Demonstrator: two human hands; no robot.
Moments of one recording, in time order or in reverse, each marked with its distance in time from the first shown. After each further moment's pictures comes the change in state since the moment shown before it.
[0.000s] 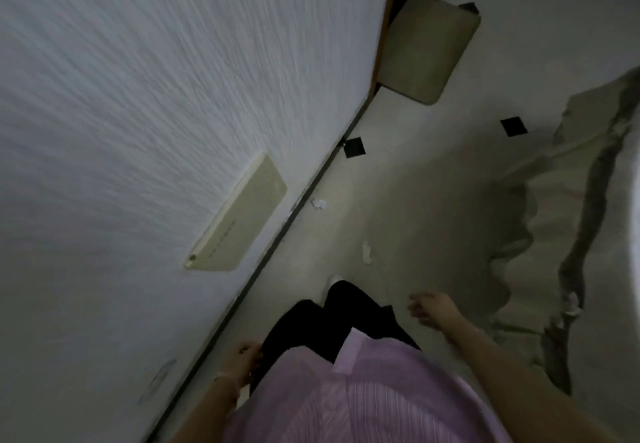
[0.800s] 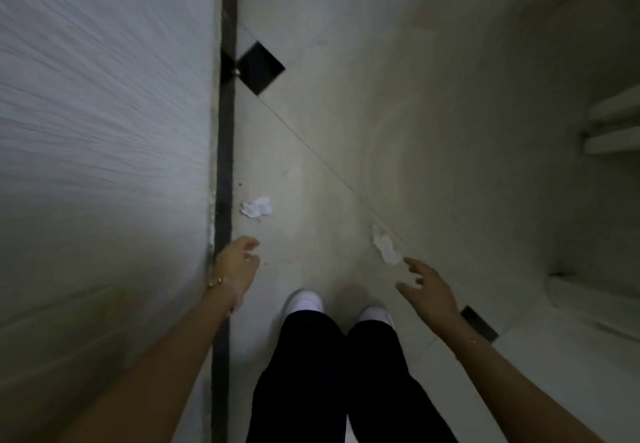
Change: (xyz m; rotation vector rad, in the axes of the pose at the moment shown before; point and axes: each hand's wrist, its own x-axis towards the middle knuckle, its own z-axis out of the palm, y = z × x) left_hand 0.564 0.251 0.193 0.892 -0.083 0.553; right_hand 0.453 0.051 0.181 0.035 0.224 0.003
